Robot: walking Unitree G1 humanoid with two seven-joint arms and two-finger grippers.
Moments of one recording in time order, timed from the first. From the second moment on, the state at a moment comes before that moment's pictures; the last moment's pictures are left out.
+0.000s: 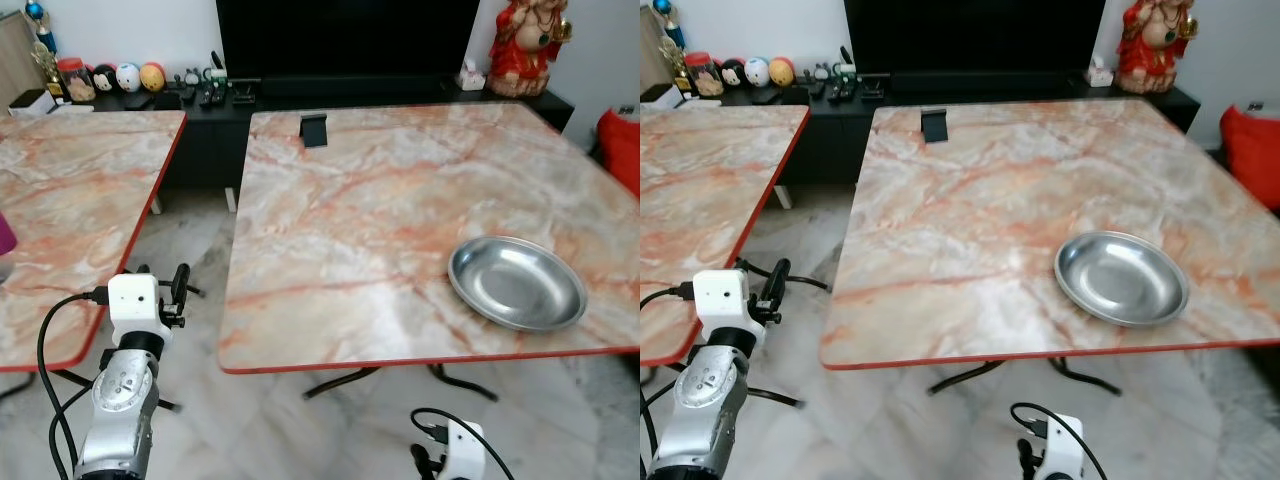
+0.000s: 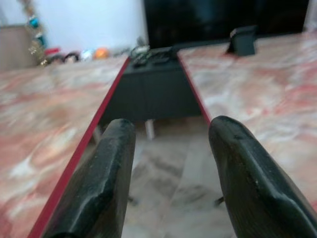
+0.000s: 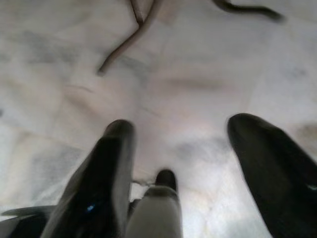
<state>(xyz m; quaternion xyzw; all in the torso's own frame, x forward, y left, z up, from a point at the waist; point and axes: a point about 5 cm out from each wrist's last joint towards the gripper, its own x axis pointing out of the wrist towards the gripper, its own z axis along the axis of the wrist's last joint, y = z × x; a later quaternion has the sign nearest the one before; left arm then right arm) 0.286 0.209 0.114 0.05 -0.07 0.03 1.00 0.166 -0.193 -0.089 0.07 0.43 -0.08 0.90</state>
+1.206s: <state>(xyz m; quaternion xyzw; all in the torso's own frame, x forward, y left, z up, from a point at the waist) 0.288 0.207 0.126 0.05 -0.10 0.03 0.99 0.167 -0.191 -0.088 0.07 0.43 -0.07 0.90</state>
